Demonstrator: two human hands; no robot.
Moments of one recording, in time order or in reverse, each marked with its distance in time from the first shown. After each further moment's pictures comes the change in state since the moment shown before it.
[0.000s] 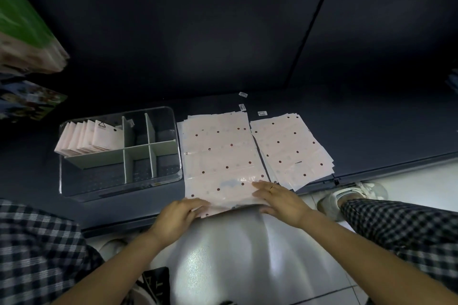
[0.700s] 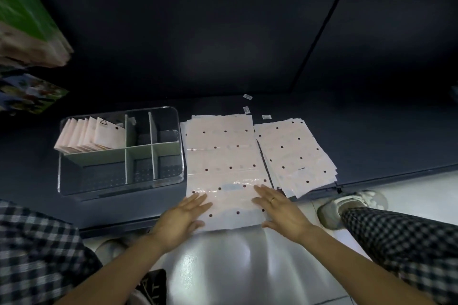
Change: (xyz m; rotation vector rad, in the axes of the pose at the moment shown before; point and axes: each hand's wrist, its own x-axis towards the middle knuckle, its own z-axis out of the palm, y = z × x) left_hand 0.004 -0.022 0.013 0.242 -0.110 0.109; right_hand -0.001 -0.007 0.013 -0.162 0.005 -0.014
